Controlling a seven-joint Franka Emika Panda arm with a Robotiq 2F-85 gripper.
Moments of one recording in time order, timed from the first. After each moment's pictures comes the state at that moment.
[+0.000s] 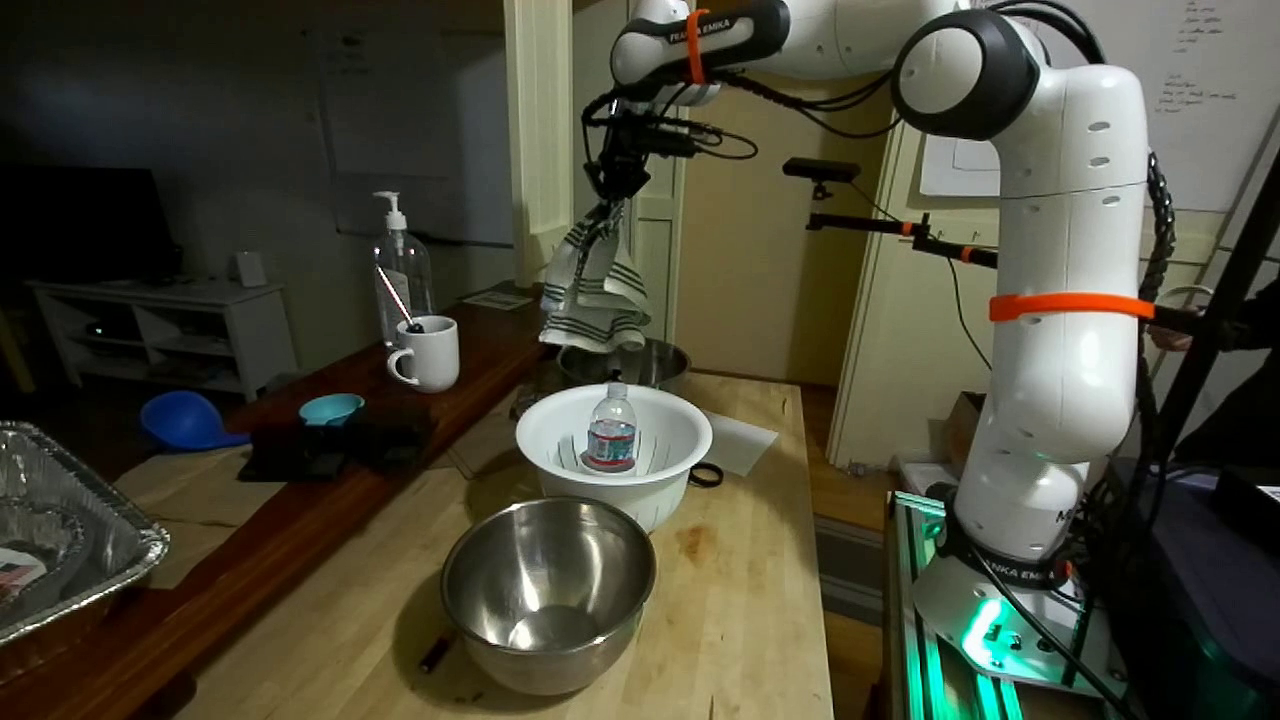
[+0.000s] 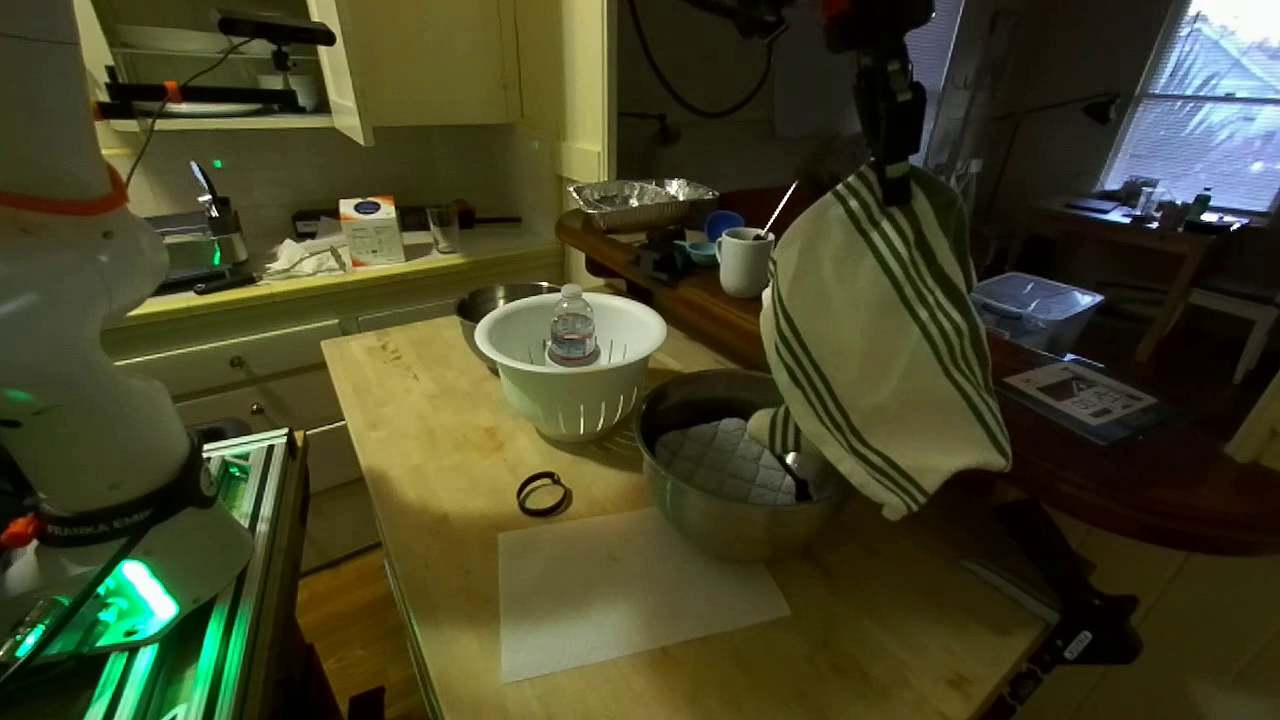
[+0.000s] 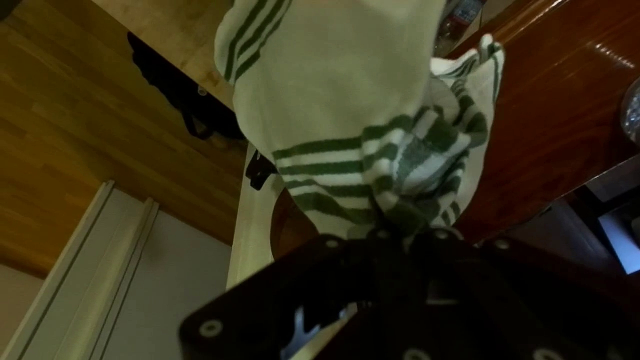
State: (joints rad) arm -0.22 0.21 -0.18 -1.49 0.02 2.06 0.20
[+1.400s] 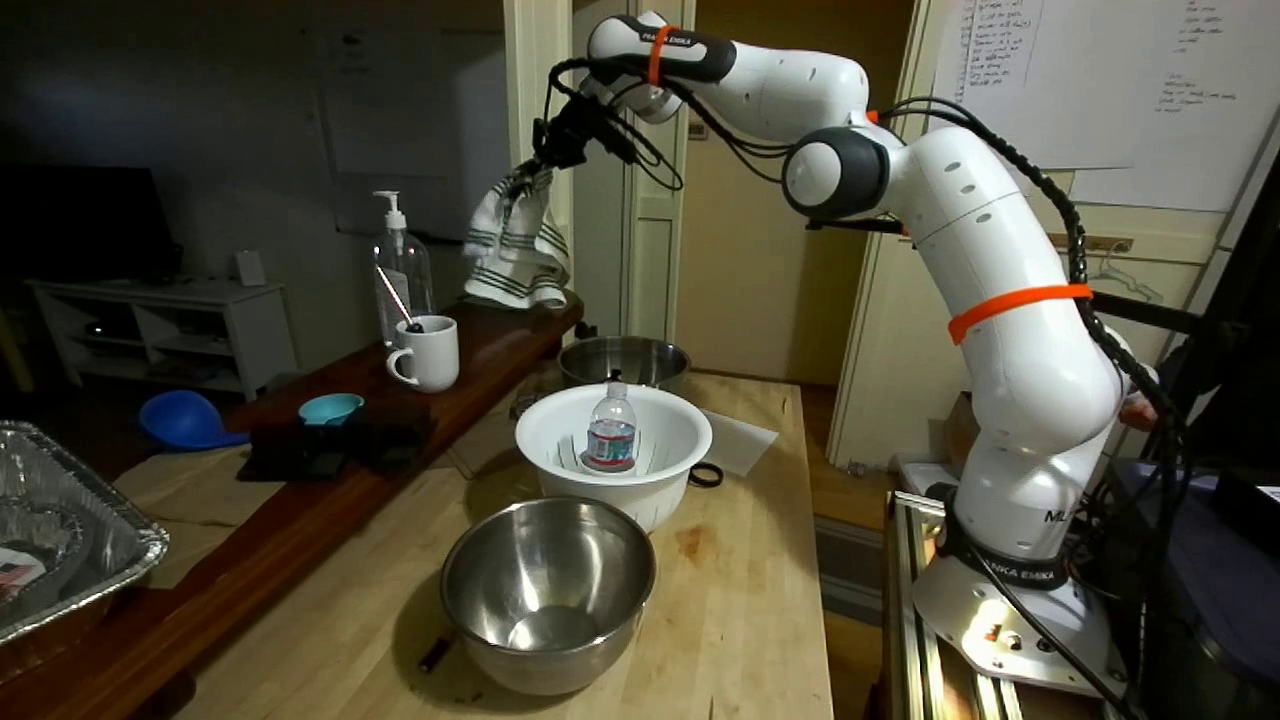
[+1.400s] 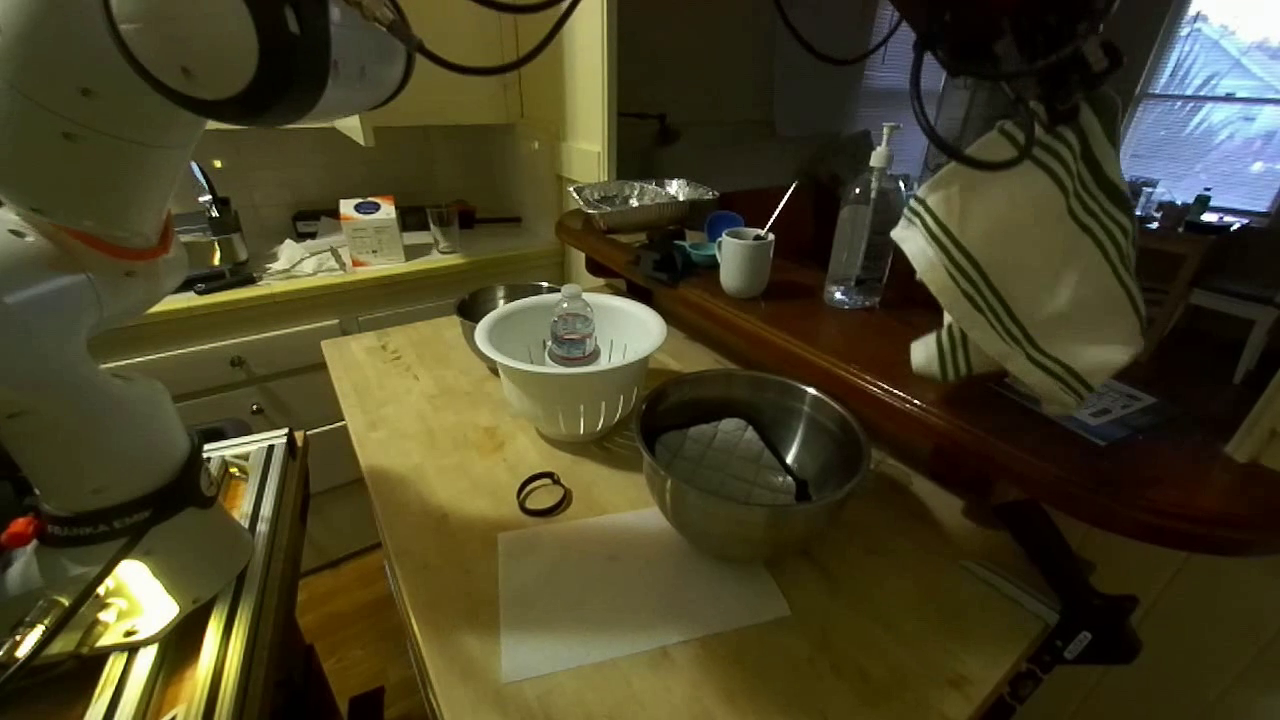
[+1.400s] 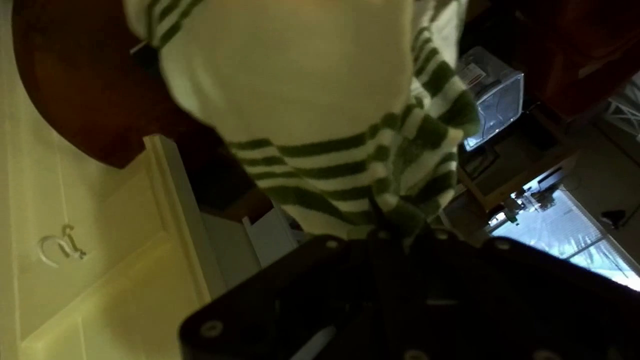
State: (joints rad) arm -0.44 0.69 0.03 -0.79 0.44 2.14 -0.03
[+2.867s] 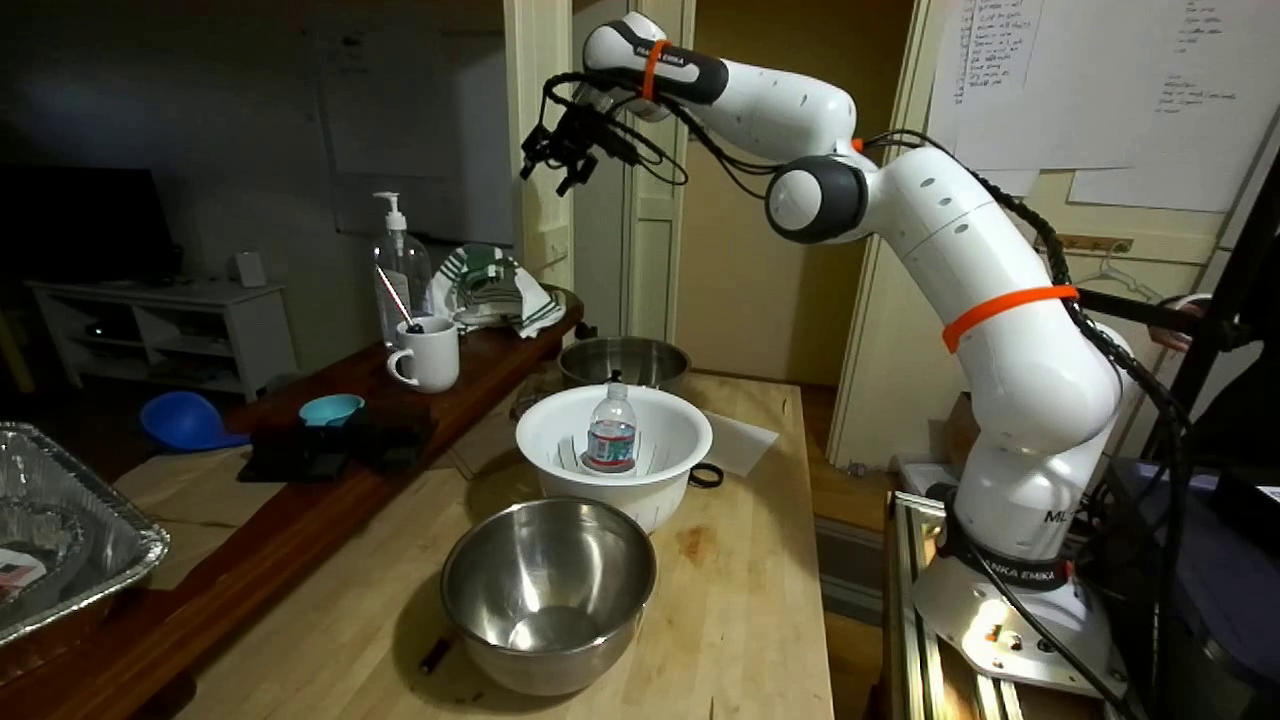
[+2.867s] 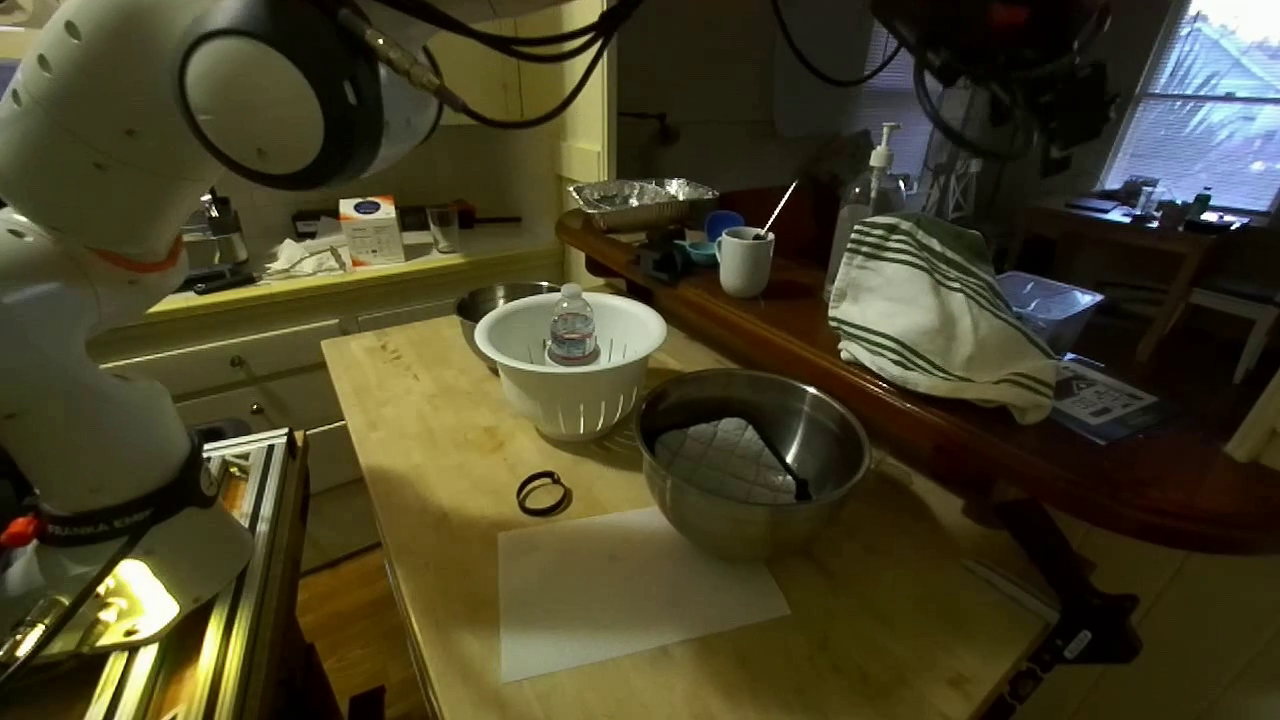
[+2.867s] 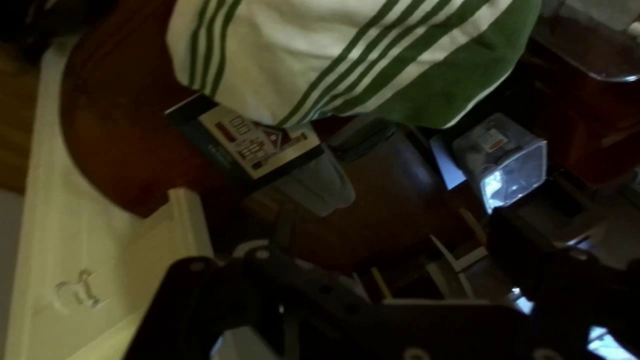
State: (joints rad) arm -0.45 0.80 0.07 -0.57 0.29 1.92 0.03
